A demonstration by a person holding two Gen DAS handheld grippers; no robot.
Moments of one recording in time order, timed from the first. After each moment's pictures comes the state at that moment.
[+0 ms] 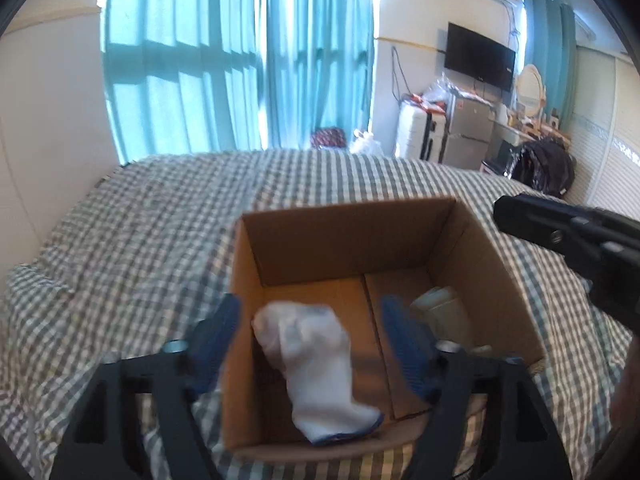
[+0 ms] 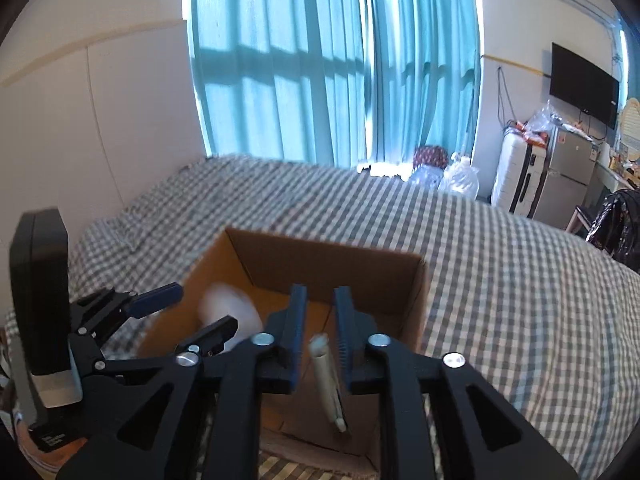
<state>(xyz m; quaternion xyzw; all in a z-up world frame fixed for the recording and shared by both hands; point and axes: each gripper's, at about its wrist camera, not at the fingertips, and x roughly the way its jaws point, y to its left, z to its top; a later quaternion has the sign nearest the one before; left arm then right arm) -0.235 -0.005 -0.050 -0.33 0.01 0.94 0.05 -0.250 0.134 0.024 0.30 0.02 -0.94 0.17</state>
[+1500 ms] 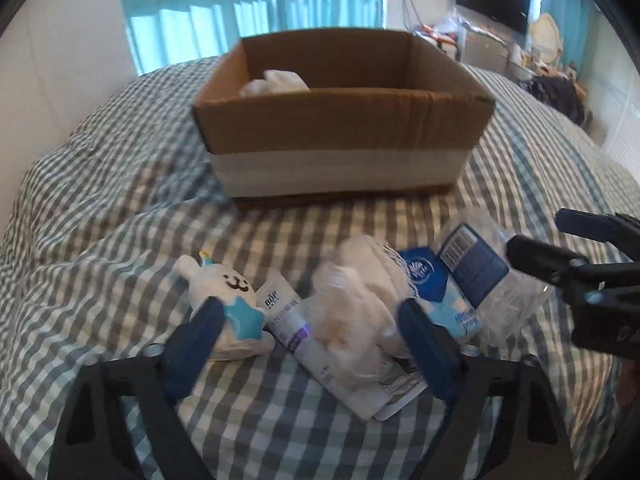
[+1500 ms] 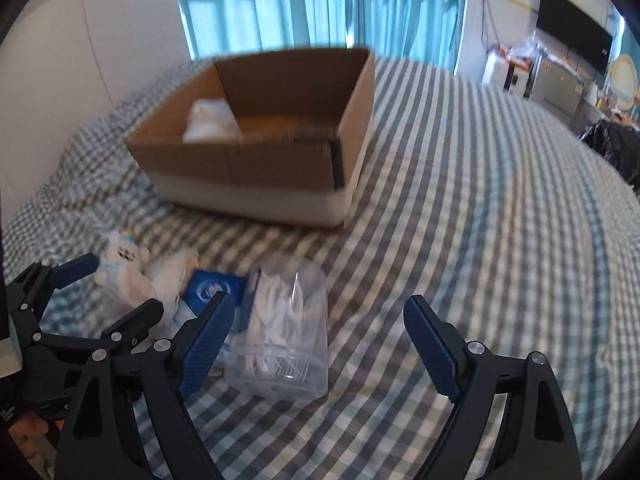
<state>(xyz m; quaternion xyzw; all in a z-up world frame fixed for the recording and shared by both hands) -0.105 0.027 -0.146 -0.45 0.04 0.89 0.02 -0.132 0.187 -0.104 0.46 0.05 -0.88 0.14</state>
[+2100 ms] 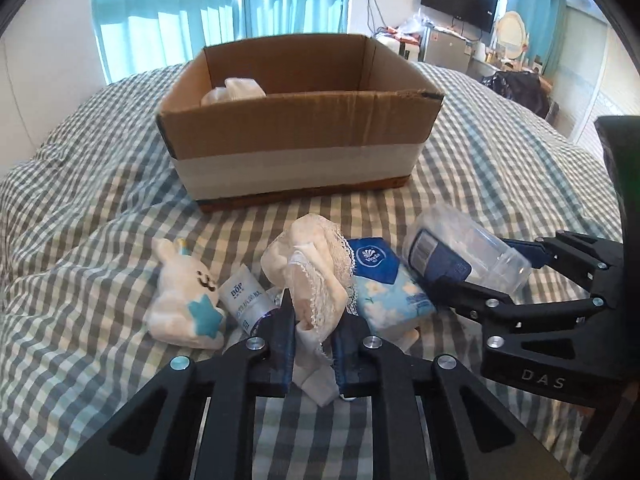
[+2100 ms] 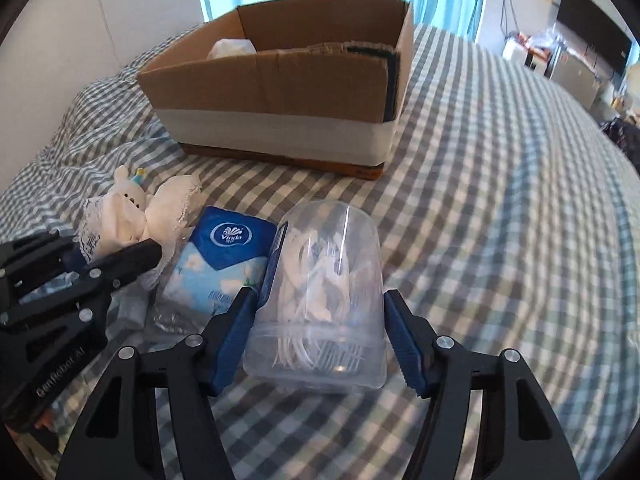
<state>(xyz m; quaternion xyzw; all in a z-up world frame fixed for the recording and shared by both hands) -0.090 0.028 -0.131 -0.44 0.03 0.89 0.08 -0.099 0.176 -0.122 0.48 0.07 -0.86 0.15</state>
